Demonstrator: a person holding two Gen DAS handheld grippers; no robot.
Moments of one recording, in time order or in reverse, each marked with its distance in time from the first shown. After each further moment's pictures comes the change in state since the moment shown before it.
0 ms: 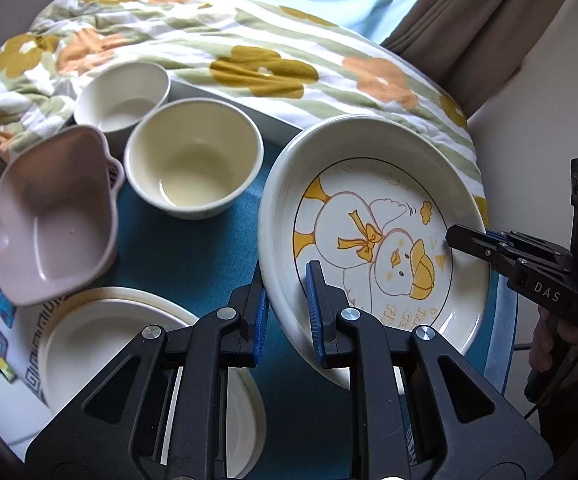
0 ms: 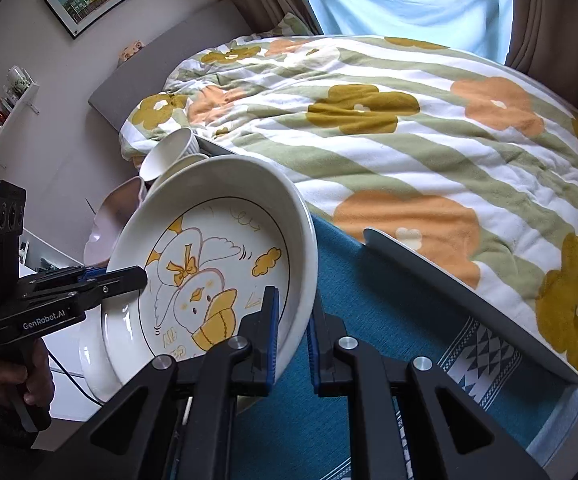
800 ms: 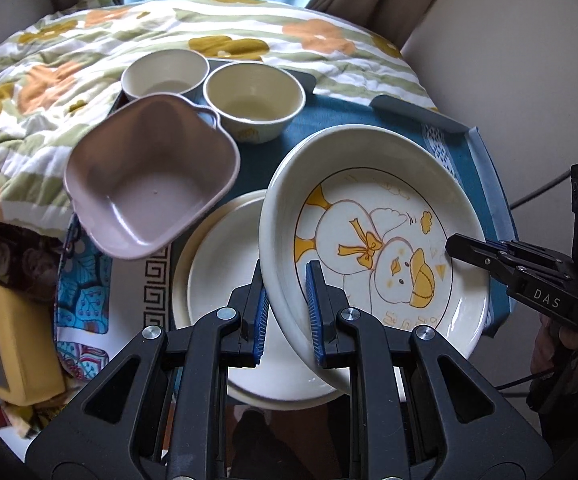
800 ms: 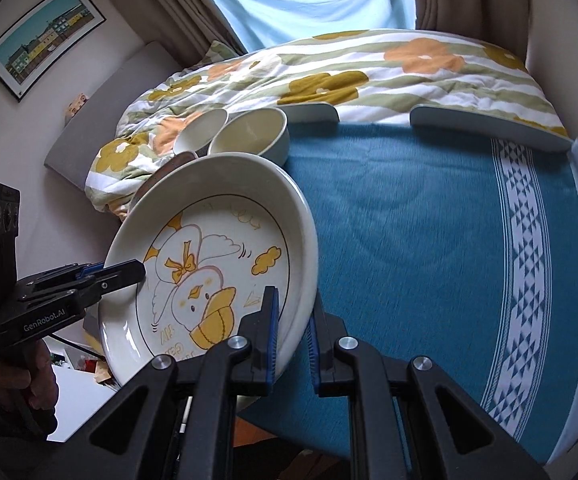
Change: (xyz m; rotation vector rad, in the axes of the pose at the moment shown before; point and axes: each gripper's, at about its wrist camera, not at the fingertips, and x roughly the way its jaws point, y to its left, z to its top) left arm -0.072 0.128 -0.064 0.324 0.117 -0.160; right arm 0.004 0.181 -0.114 0.362 -0.103 -0.186
